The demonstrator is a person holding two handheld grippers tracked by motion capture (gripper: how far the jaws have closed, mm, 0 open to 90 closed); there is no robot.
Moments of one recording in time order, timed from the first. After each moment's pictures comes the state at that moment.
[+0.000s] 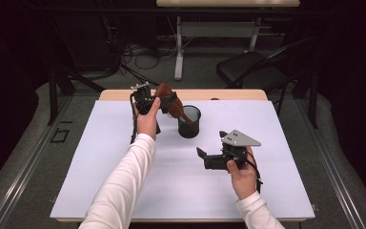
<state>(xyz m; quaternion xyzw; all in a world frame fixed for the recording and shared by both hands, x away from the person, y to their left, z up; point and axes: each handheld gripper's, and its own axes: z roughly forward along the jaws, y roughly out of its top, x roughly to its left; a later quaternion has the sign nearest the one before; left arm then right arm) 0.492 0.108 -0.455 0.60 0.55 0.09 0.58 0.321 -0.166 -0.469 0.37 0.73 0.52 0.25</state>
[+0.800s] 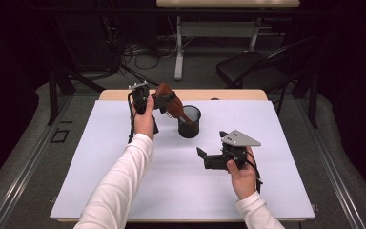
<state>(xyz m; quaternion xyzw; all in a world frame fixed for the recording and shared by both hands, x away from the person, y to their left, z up) 0.488 0.114 -0.448 0.61 0.54 0.09 0.58 0.322 -0.166 -0.470 0.37 0.73 0.52 0.25</state>
